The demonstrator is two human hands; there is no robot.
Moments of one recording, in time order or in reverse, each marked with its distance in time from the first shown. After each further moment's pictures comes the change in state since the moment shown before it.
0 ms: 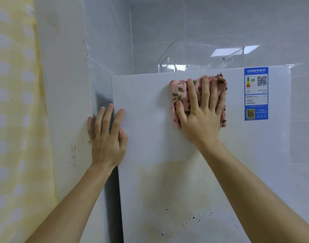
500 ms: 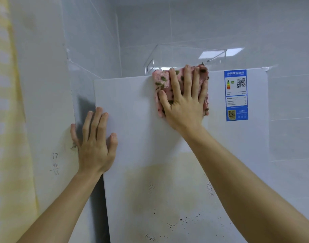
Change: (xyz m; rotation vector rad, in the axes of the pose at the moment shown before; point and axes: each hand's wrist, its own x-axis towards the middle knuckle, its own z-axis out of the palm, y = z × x) left_hand 0.000 0.011 0.006 0.012 -0.001 -0.026; right_hand 0.040 -0.003 -0.001 0.037 -0.005 0.000
